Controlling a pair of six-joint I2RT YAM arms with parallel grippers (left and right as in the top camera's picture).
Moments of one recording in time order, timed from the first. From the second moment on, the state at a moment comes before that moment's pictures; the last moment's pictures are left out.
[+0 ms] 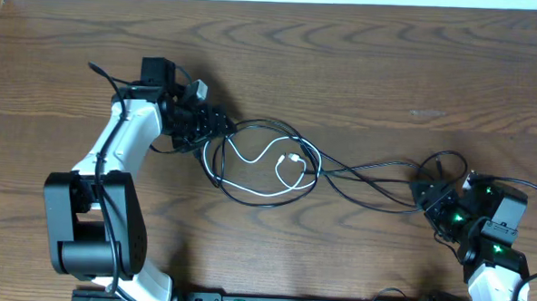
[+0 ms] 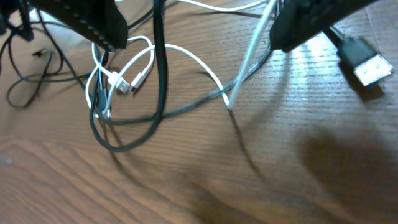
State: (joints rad) left arm 0.02 1.78 1.19 -0.78 0.55 -0.25; right arm -0.33 0.94 0.35 -0.35 -0.54 0.63
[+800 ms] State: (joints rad) left arm -0.13 1.78 1.19 -0.68 0.49 -0.17; right arm 0.20 1.23 0.35 -0.14 -0.53 0.83
